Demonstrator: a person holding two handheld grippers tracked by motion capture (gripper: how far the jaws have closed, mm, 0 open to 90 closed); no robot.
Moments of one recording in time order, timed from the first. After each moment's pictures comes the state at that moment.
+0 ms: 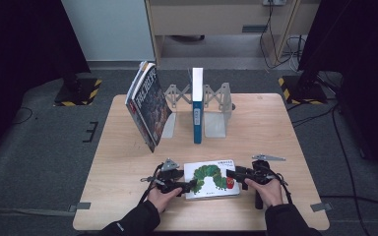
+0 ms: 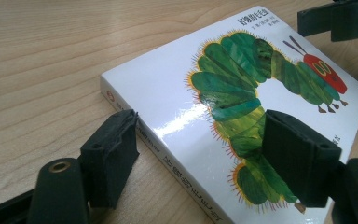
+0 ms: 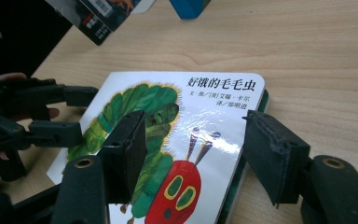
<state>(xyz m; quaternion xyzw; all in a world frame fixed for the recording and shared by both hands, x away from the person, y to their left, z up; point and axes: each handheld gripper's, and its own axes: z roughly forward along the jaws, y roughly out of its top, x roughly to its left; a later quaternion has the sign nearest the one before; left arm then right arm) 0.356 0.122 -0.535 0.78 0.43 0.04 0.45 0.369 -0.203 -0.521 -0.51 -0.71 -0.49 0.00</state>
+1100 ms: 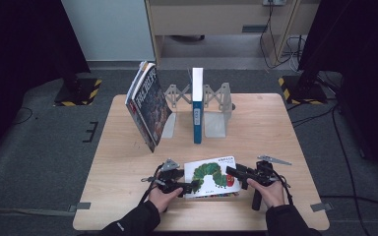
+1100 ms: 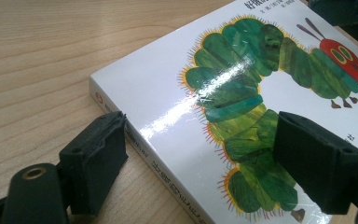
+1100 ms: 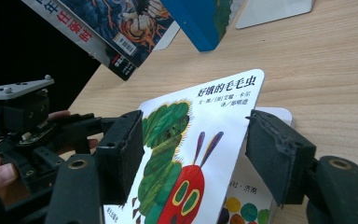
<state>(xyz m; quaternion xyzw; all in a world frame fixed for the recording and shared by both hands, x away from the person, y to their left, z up) 0.357 0.120 -0.538 0.77 0.43 0.03 0.47 0.358 -0.204 -0.512 -0.53 -0.65 -0.54 0.02</state>
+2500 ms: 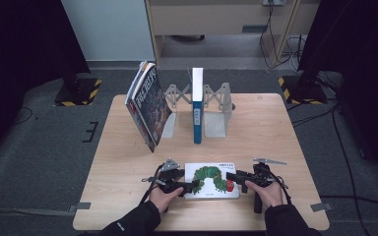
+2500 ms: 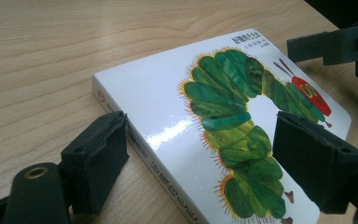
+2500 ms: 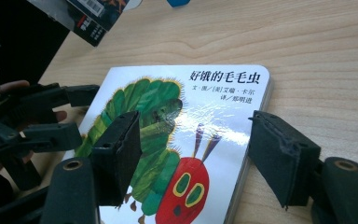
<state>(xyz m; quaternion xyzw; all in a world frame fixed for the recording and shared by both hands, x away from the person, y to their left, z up) 0.356 0.118 -0.538 0.77 0.43 0.03 0.47 0.362 -0.205 -0.529 -0.56 -0.68 -0.48 0.04</state>
